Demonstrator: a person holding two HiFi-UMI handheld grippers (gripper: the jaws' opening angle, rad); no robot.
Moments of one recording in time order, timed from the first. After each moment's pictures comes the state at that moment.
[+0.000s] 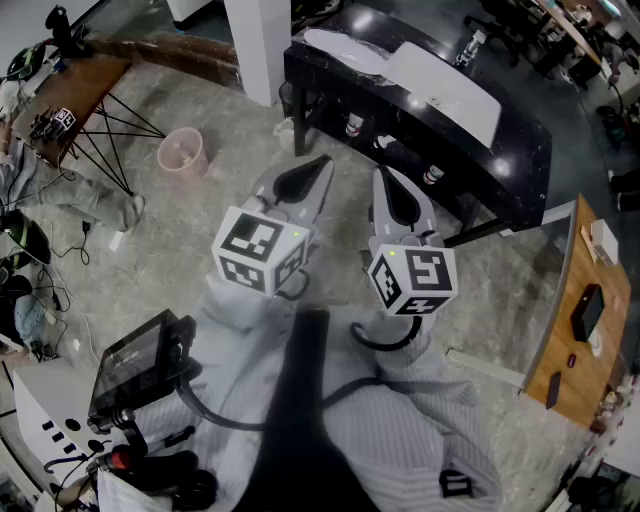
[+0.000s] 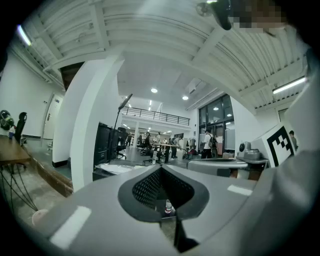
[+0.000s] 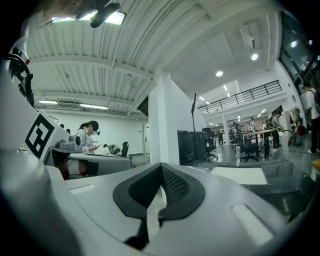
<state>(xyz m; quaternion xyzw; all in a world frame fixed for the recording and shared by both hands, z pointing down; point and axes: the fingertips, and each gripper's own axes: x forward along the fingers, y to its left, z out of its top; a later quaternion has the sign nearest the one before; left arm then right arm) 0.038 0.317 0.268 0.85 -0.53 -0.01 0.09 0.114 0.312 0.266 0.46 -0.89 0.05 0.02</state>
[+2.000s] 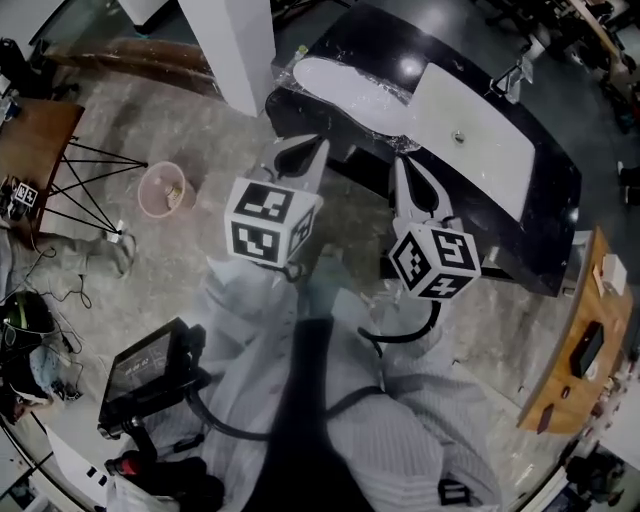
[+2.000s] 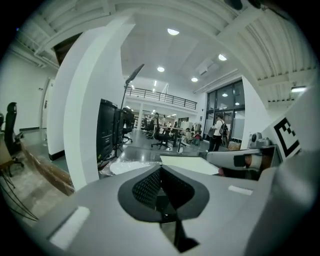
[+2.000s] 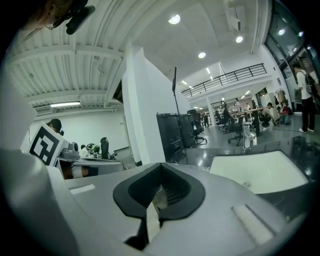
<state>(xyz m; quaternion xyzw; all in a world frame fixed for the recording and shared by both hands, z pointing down) -0.059 -0.032 0.356 0.83 -0.52 0.08 0.16 0.059 -0.024 0.339 0.51 -0.84 0.16 0.05</state>
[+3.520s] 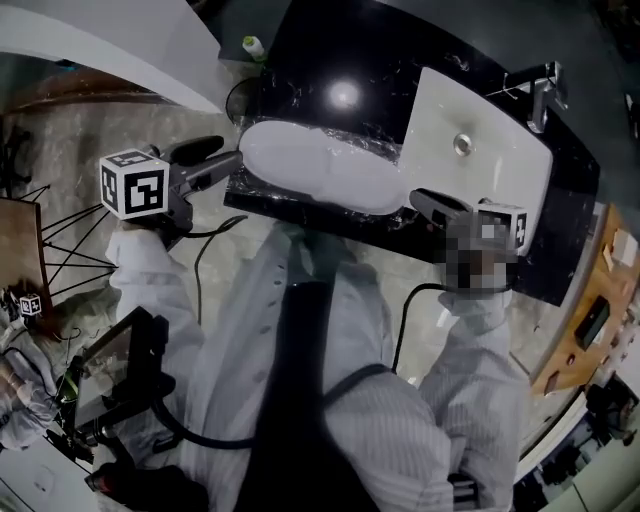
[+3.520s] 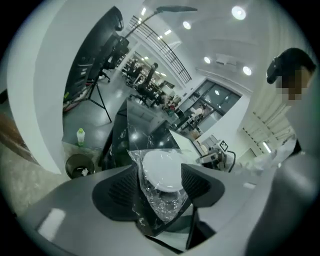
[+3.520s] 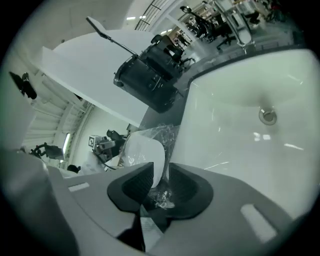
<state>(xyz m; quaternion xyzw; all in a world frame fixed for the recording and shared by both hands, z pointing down) -0.148 -0.275 0.473 0.85 -0.25 0.19 0.43 0.145 -0.195 0.499 0.31 -0.74 0.58 0.16</state>
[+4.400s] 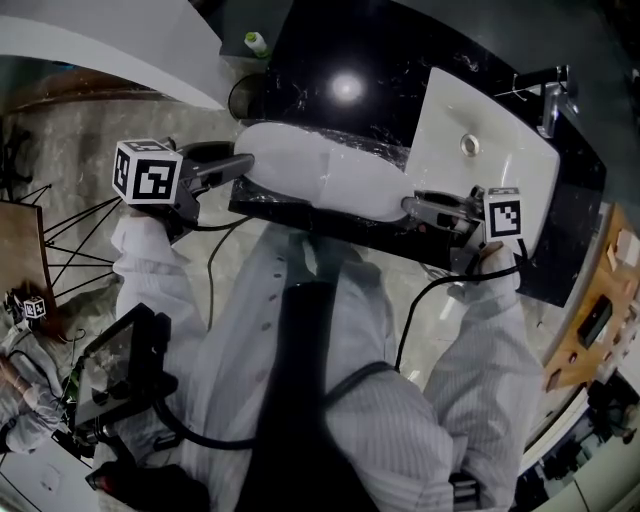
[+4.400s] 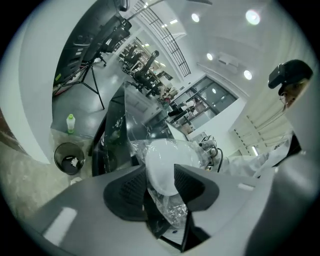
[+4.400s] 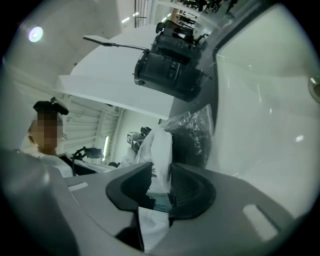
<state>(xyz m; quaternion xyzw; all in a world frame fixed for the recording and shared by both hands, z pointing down) -0.136 -0.273 0.497 0.83 -0.17 0.21 0.48 0.102 -0.192 0.479 0.12 -0.75 0.64 0.08</state>
